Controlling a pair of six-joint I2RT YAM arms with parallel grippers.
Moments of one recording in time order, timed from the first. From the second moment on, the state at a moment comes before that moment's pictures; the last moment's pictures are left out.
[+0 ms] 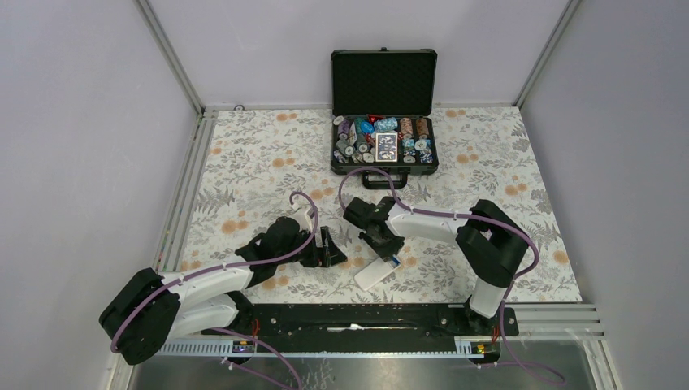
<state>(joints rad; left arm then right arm) -0.74 1.06 0.28 0.17 0.28 -0.78 0.95 1.77 1.10 -0.84 0.19 0.22</state>
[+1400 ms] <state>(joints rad) -0.89 1.42 0.46 0.27 0.36 -0.81 0.95 1.20 0.81 -0.69 0.16 0.43</state>
